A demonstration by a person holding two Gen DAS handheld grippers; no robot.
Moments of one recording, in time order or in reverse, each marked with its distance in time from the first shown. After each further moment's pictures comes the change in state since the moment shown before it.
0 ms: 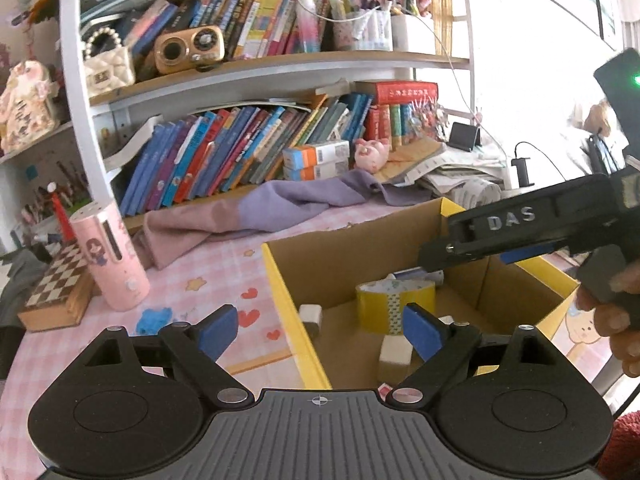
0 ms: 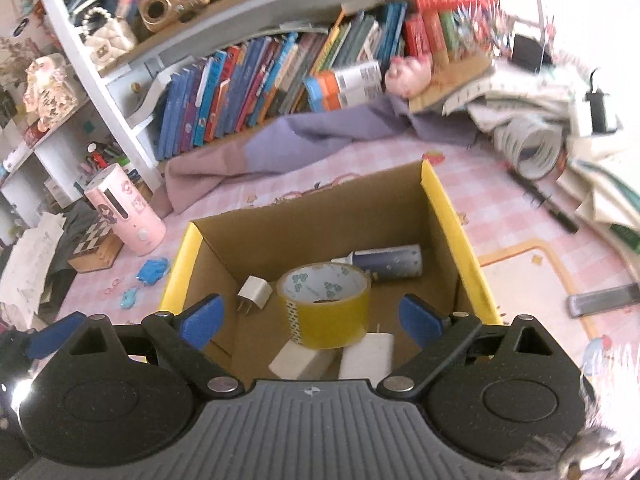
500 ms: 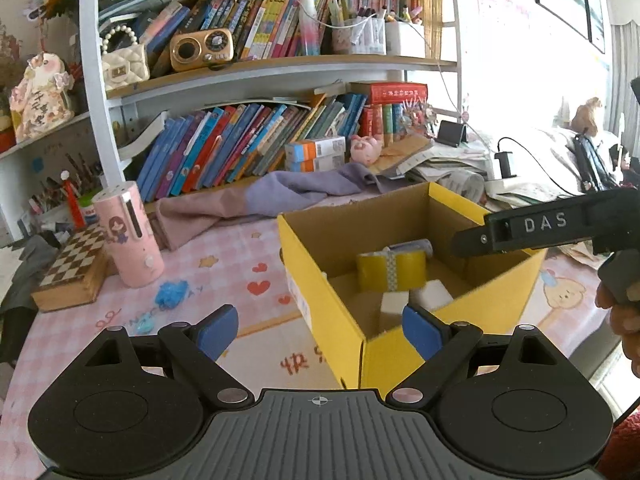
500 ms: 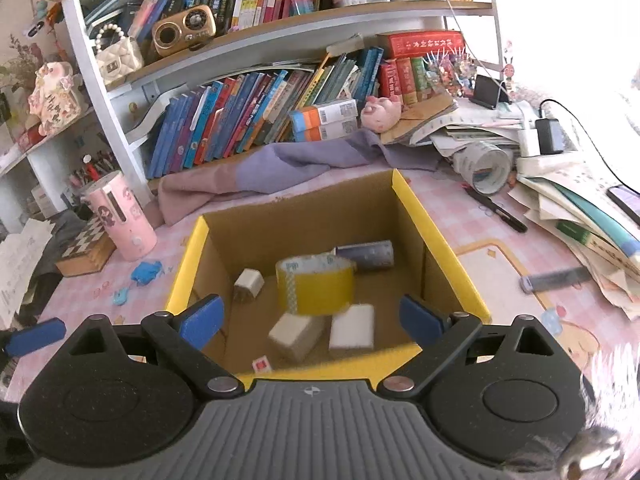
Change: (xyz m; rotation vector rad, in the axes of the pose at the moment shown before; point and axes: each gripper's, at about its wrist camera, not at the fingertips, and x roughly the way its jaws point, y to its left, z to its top) left arm -0.054 0.021 -0.034 0.006 -0.005 -0.037; right arm -0.058 0.031 -0.058 -0.016 -0.124 -0.110
